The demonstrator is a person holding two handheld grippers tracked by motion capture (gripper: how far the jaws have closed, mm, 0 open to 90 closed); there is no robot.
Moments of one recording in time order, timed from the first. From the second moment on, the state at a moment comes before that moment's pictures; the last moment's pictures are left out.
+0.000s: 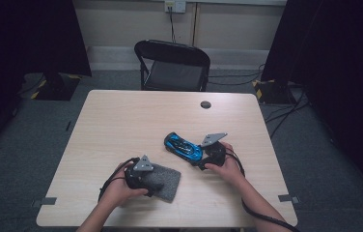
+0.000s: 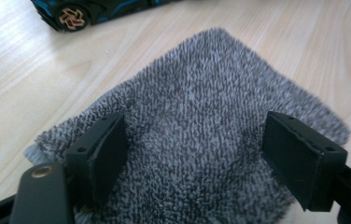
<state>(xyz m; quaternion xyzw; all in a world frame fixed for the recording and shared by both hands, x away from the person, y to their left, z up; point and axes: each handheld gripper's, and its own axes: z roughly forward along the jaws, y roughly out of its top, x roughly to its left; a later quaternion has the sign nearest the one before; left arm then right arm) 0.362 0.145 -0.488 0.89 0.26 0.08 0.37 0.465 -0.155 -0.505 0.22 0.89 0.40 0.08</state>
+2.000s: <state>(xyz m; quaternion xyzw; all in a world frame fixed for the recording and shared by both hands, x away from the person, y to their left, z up) 0.355 0.158 -0.501 0.86 0.28 0.13 0.41 0.463 -0.155 -0.505 0.23 0.89 0.39 0.09</state>
